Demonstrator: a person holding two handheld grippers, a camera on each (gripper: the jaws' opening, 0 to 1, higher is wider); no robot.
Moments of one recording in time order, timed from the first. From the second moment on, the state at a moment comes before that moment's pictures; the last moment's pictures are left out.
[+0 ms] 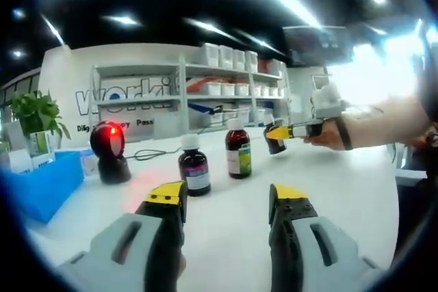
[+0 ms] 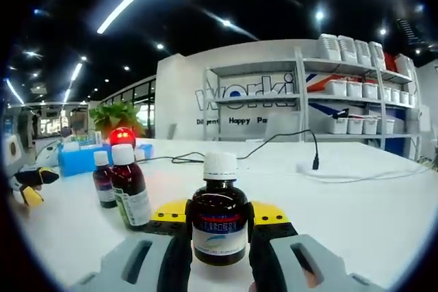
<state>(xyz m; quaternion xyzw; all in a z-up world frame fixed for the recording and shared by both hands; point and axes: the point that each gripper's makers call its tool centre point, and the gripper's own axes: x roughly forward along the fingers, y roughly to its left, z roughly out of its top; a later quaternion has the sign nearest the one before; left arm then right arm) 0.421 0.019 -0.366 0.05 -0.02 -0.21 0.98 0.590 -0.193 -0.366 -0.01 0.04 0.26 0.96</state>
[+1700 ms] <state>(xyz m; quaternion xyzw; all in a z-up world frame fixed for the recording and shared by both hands) 0.421 0.018 -0.367 0.06 -0.02 -0.21 0.97 0.578 -0.191 -0.375 -0.04 0.03 0.25 0.97</state>
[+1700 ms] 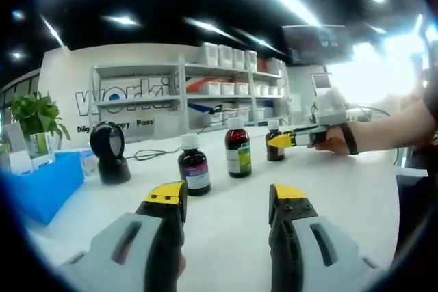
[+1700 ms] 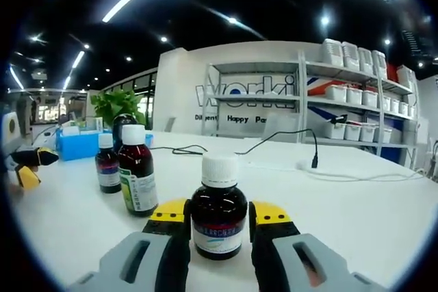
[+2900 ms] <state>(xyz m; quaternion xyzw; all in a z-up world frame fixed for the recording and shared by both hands) 0.422 0.020 -0.366 0.05 -0.02 -0.21 0.98 0.536 -0.199 -0.317 0.00 -0.04 0.29 0.96</state>
